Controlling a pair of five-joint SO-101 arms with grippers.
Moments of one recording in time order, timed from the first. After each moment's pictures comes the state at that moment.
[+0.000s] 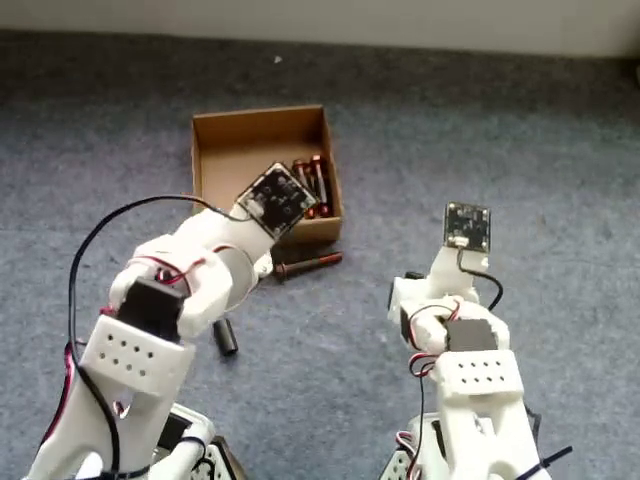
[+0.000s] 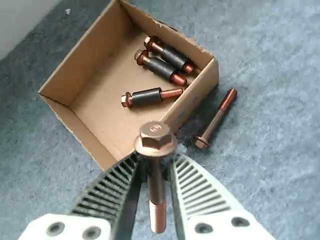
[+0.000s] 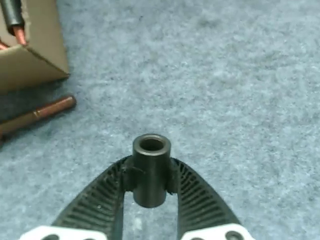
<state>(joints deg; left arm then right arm) 14.8 -52.8 42.7 64.7 -18.0 -12.2 -53.4 70.5 46.4 -9.8</state>
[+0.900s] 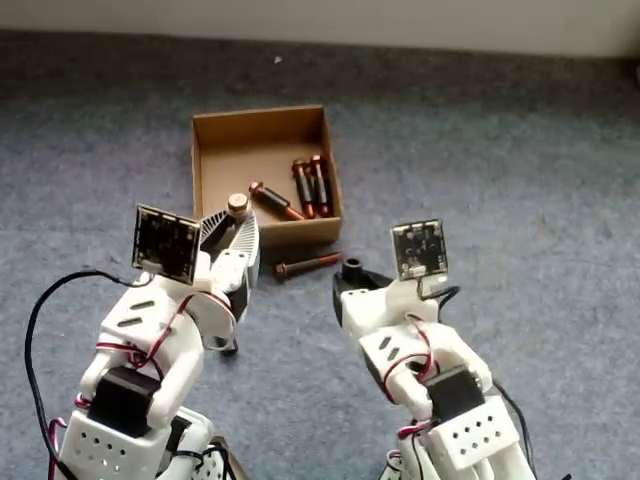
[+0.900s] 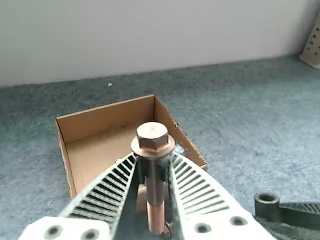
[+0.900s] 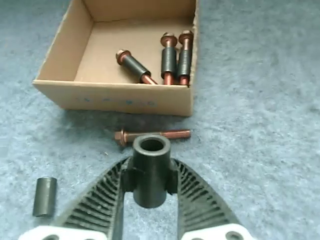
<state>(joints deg) 14.5 -82.4 62.5 45.5 10.2 -32.0 -77.8 74.8 45.9 -10.6</state>
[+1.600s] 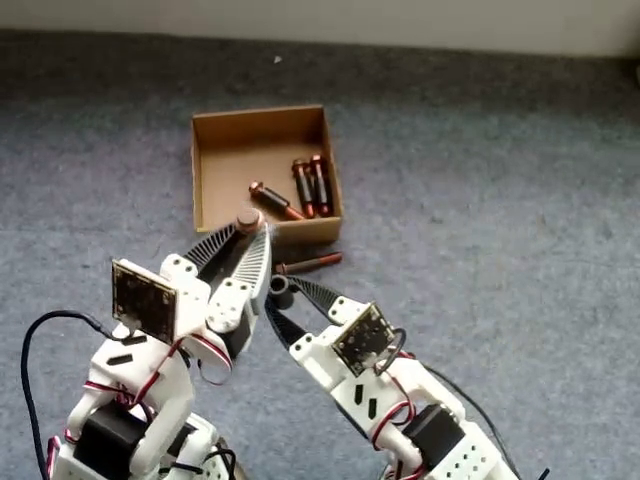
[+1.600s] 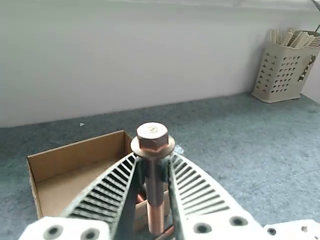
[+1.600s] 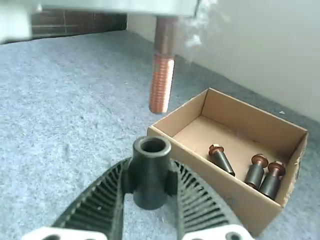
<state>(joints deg) 21.8 -96.1 65.2 46.5 10.5 -48.4 -103.5 96.0 24.6 9.1</state>
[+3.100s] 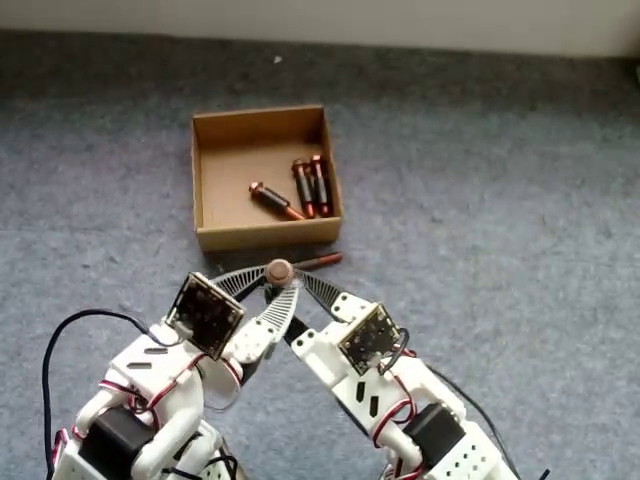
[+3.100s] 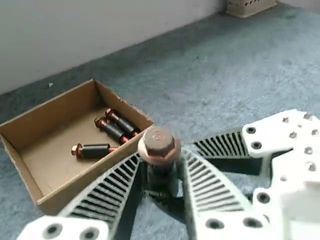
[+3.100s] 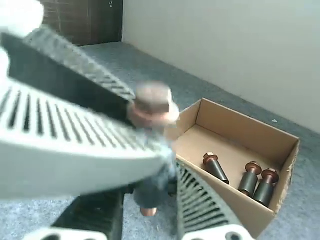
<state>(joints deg) 27.7 -97.7 67.5 62.5 1.5 -47.2 -103.5 96.0 22.7 8.5</state>
